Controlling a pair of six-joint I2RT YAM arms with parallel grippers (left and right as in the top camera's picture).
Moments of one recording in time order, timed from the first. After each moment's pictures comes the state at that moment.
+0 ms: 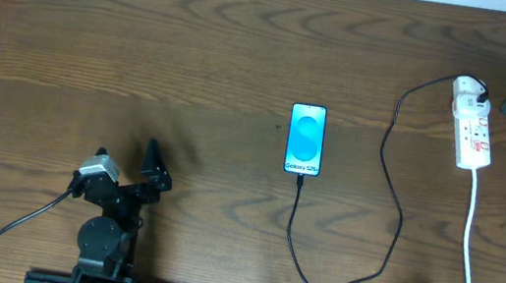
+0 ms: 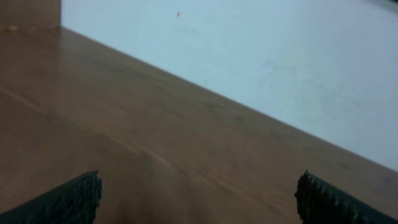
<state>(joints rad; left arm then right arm) -0.08 0.05 0.01 -0.03 -0.21 -0.38 -0.28 1.35 1.56 -0.94 -0.06 0.10</state>
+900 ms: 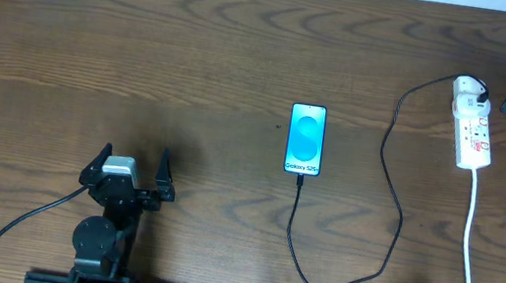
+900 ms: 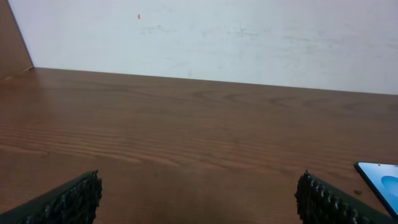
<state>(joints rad) 0.00 0.01 0.02 -0.12 -0.01 -0.07 -0.28 1.35 1.56 -0.94 -0.06 0.10</state>
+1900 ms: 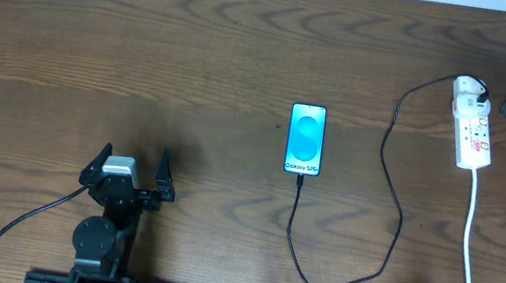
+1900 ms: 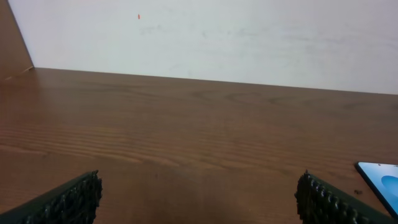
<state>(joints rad) 0.00 0.01 0.02 -0.12 -0.01 -0.07 -0.28 1.33 1.55 -0.94 -0.05 0.10</state>
